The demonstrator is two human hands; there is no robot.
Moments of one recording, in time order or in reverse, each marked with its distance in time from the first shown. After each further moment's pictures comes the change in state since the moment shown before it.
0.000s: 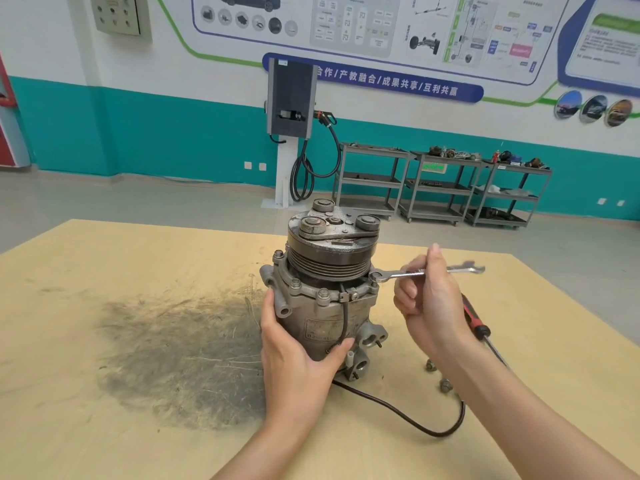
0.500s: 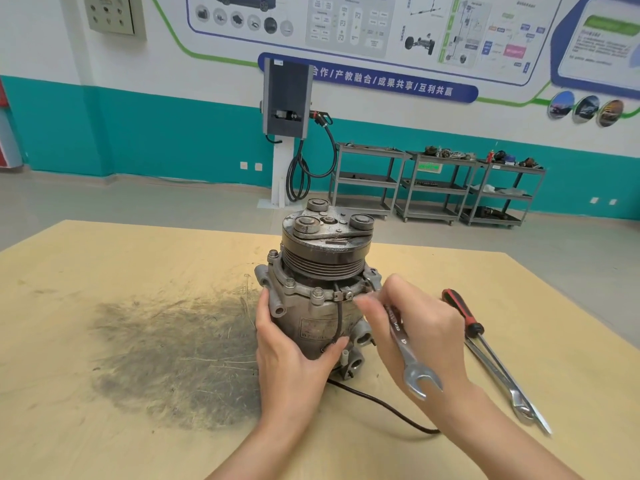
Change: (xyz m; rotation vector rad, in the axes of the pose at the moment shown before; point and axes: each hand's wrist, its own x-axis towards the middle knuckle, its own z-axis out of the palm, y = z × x) left_hand -0.001 0.000 0.000 0.019 0.021 0.005; right_hand -0.062 -0.004 0.012 -1.096 -0.098 -1.109
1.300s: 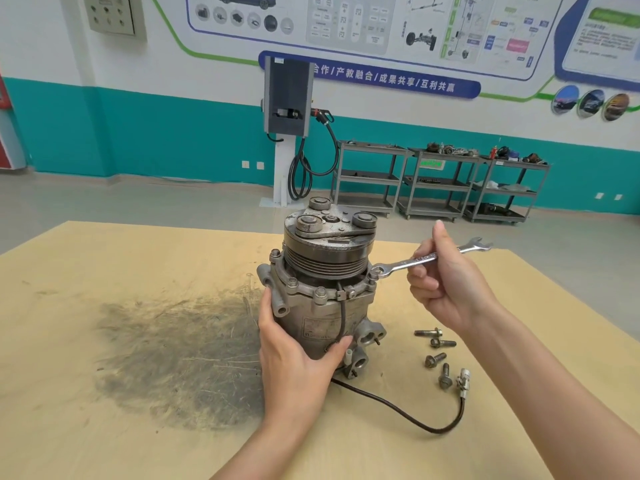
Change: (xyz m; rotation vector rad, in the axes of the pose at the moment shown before) left_hand 0.000 0.001 0.000 -0.009 -0.014 -0.010; right_hand 0.046 0.074 -0.003 1.142 -0.108 1.272
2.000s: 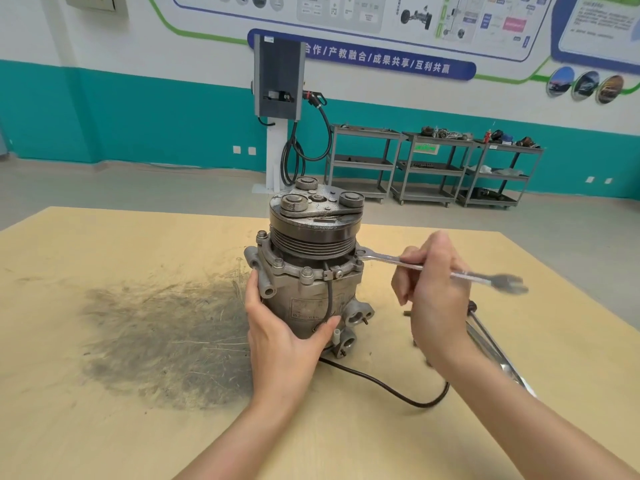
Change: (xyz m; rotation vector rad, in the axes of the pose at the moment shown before) left_hand 0.001 0.001 0.000 -0.013 -0.003 -0.008; right_hand -0.040 0.043 0.013 -0.334 0.100 -0.694
